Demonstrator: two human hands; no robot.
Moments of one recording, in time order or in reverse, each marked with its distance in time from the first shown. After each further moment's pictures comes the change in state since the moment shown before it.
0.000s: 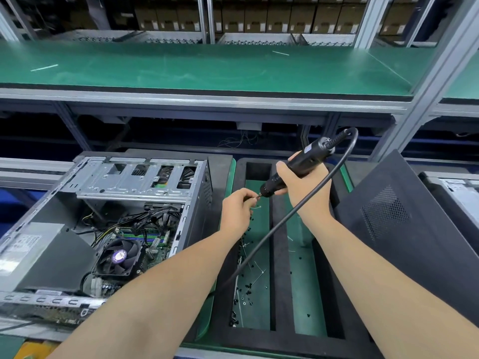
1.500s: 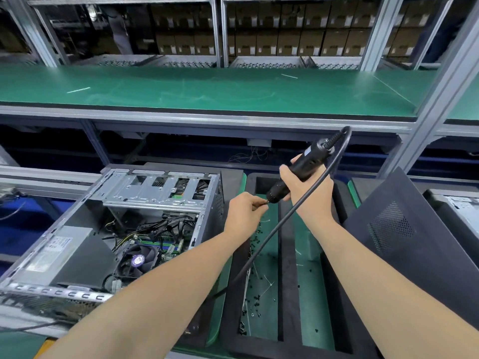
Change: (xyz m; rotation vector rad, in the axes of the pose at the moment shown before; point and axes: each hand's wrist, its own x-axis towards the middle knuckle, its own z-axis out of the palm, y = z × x) left_hand -0.012 0.046 -0.034 0.266 0.008 0.164; right_hand -0.001 -0.024 0.007 -0.048 -0.015 -0.155
